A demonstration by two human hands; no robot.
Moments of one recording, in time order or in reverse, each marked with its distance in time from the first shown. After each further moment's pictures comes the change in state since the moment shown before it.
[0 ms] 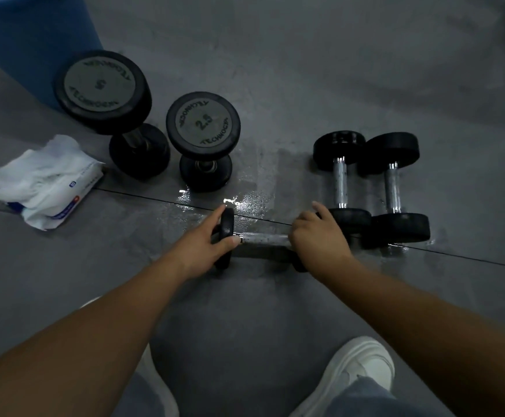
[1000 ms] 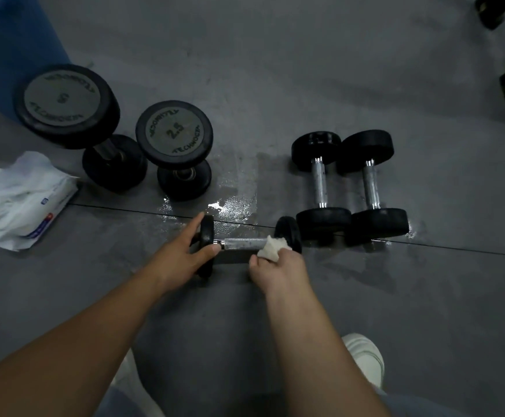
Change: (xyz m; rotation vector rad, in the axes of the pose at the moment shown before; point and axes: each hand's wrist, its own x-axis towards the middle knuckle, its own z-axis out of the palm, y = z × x) left_hand 0.001 -0.004 0.003 -0.137 -0.009 -0.015; right_hand 0.006 -0.066 -0.031 -2.454 -0.377 -1.488
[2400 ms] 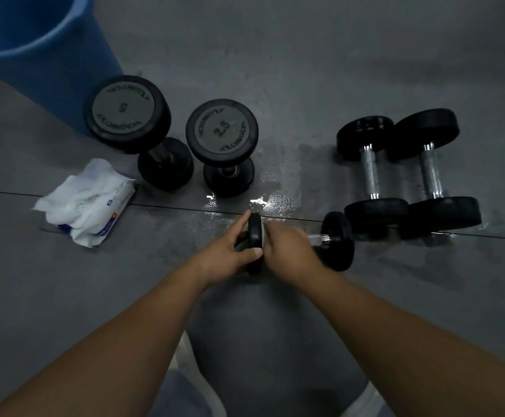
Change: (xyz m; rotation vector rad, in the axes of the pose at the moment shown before) left_hand -0.006 0.003 -0.012 -0.230 -0.182 -0.121; right_hand 0.045 0.032 0.000 -2.106 -0.567 -1.174
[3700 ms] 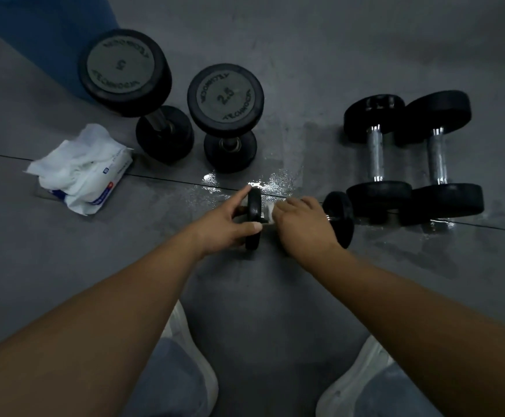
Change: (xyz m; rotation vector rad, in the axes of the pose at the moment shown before) left_hand -0.002 0.004 0.000 -0.043 0.010 0.001; right_hand -0.008 0.013 -0.015 -0.582 0.029 -0.312
